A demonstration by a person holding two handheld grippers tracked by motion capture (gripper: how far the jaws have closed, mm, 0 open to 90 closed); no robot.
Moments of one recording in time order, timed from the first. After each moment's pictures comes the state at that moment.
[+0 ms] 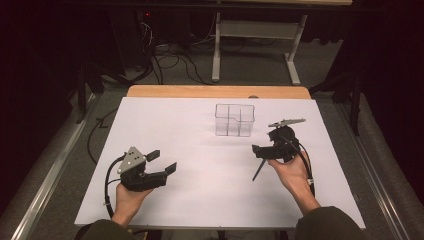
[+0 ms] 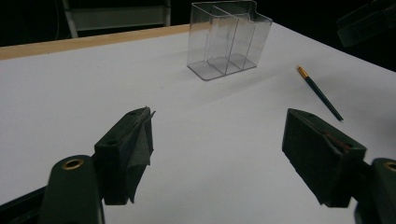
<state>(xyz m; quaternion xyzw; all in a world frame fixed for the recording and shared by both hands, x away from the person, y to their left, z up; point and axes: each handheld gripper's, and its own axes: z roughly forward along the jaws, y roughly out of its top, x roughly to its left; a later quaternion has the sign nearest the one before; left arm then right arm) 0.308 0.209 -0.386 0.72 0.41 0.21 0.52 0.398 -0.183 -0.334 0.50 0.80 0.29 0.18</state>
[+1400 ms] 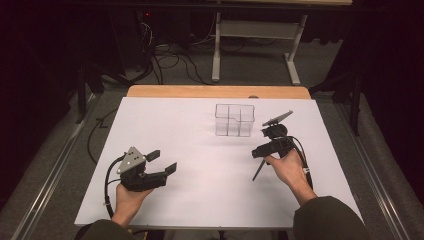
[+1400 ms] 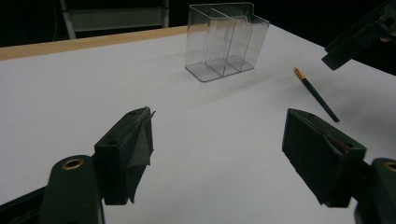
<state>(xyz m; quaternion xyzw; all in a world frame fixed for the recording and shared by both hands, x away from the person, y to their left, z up) 0.308 0.209 -0.386 0.72 0.41 0.21 0.53 0.424 -0.174 -0.344 0.55 0.81 0.17 0.09</state>
